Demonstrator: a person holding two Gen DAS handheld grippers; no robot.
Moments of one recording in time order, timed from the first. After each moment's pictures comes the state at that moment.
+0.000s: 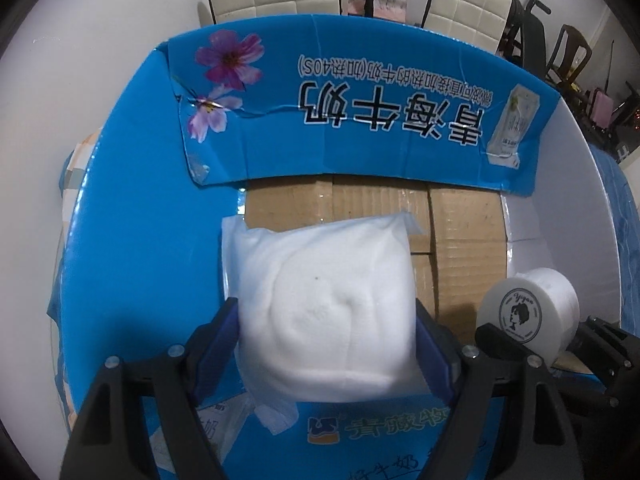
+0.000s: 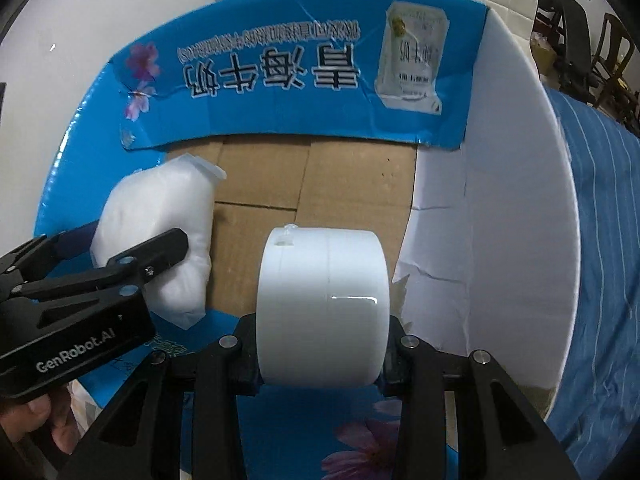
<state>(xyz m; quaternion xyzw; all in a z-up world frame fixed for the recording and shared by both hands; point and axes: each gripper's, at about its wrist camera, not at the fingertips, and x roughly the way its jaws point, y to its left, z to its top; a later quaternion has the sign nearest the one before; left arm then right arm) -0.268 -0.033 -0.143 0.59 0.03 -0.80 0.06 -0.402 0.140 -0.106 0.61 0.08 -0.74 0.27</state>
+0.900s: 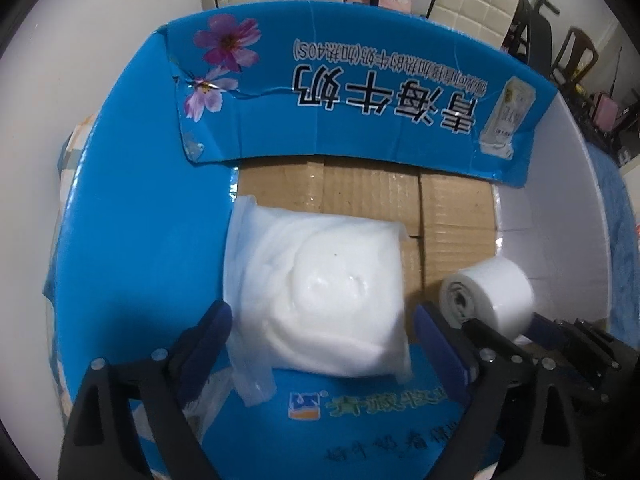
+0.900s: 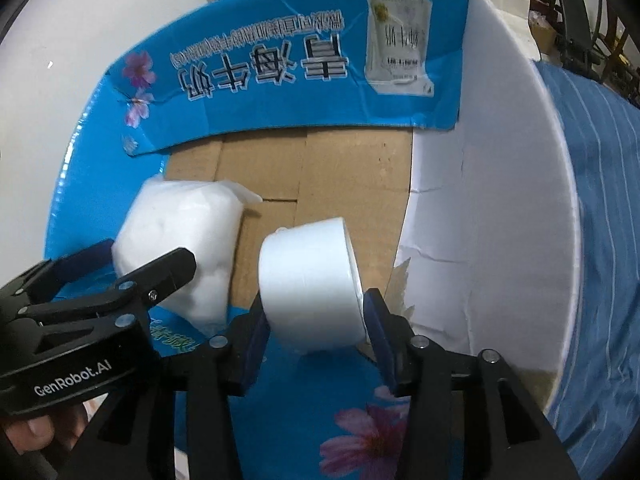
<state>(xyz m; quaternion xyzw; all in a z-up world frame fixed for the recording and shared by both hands) -0.262 -0.022 -0.146 0.61 0.06 -0.78 0.07 -0.406 0.187 -0.088 0.62 0.05 -0.73 0.28</state>
